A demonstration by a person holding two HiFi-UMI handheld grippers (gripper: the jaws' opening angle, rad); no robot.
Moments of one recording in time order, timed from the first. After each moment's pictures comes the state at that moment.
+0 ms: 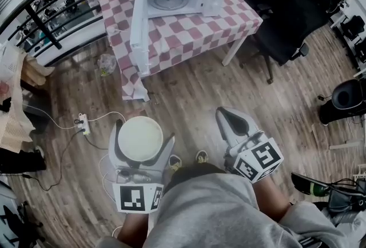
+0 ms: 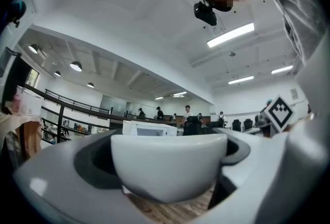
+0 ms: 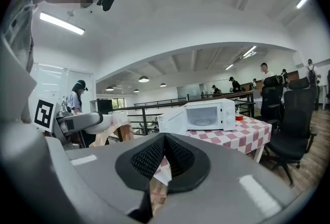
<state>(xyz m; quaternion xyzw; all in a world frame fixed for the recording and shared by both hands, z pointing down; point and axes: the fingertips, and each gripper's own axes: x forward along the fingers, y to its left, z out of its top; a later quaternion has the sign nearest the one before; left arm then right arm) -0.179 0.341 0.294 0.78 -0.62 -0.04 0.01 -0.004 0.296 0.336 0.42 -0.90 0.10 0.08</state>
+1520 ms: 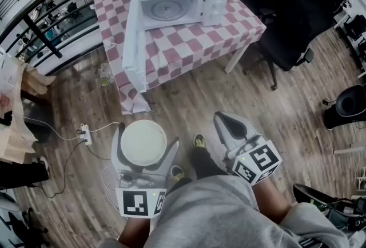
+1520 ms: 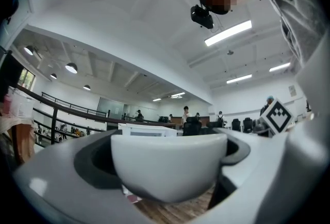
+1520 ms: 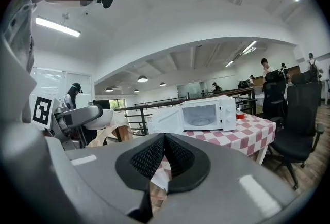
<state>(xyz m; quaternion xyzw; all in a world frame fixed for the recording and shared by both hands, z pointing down) -0.158 0.268 0.291 0.79 -0.61 -0.04 -0.01 0.003 0.223 0.353 0.41 -0.90 0.11 0.07</state>
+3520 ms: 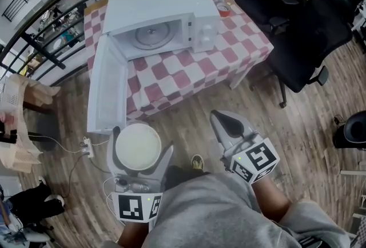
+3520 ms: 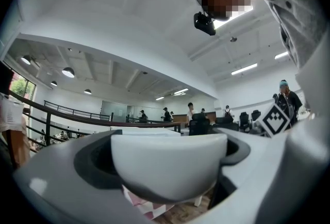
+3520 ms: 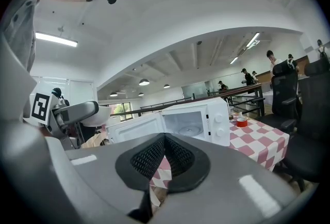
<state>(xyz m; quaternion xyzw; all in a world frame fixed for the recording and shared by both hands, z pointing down) -0.057 0.059 0.285 0.77 -0.64 -0.02 -0.03 0.095 -0.004 0.364 0.36 -0.92 0.12 0.05</state>
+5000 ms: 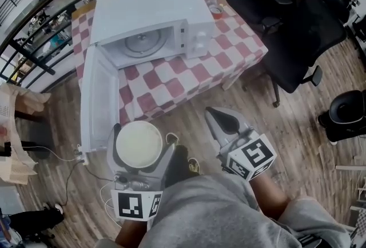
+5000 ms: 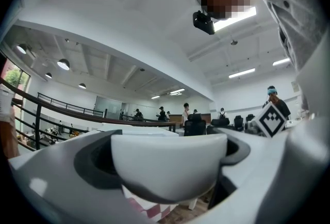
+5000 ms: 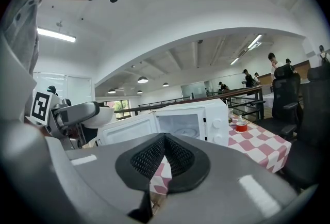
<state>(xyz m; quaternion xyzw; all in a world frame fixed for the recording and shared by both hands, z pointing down) -0.054 0.000 0.294 0.79 -0.61 -0.03 -0.01 0.086 -0.056 0.363 0.37 -0.92 0.12 0.07</state>
